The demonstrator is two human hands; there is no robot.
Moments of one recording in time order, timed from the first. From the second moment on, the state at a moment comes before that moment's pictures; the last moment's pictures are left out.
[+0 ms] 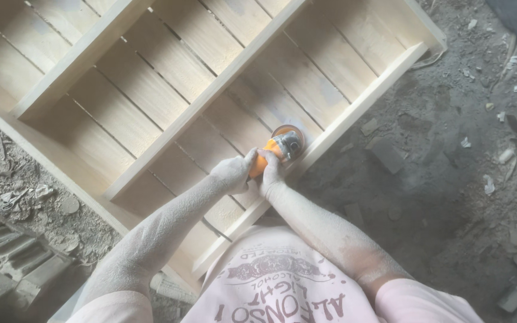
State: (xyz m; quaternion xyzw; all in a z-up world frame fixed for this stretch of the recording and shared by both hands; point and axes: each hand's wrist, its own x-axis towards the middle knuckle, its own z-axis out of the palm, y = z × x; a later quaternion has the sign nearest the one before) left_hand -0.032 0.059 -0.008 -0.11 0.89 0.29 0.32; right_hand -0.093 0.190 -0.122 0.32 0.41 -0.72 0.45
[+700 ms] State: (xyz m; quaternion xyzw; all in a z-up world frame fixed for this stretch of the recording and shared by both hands) left_hand -0.055 0.073 -0.001 -0.13 0.90 0.29 0.31; right_hand -0.117 0.197 -0.116 0.33 0.40 -0.74 0.42
